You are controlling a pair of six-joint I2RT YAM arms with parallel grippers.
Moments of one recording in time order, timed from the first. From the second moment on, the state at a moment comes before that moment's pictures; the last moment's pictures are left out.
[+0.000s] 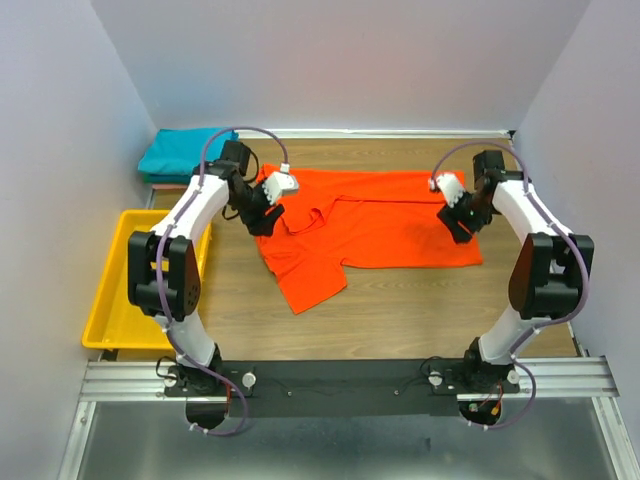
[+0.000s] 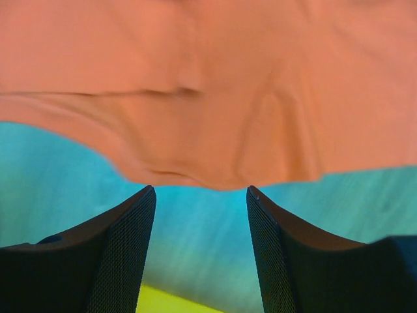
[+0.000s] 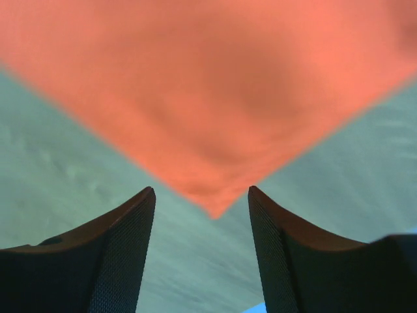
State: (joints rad) left arm -0.18 1.75 1.46 -0.90 0.52 0.87; right arm -0.04 1.72 1.35 -0.88 -0.18 -0.86
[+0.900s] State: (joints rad) left arm -0.32 1.68 1.18 -0.89 0.46 0.99; right arm -0.04 1.71 1.03 -0.82 -0.05 -1.15
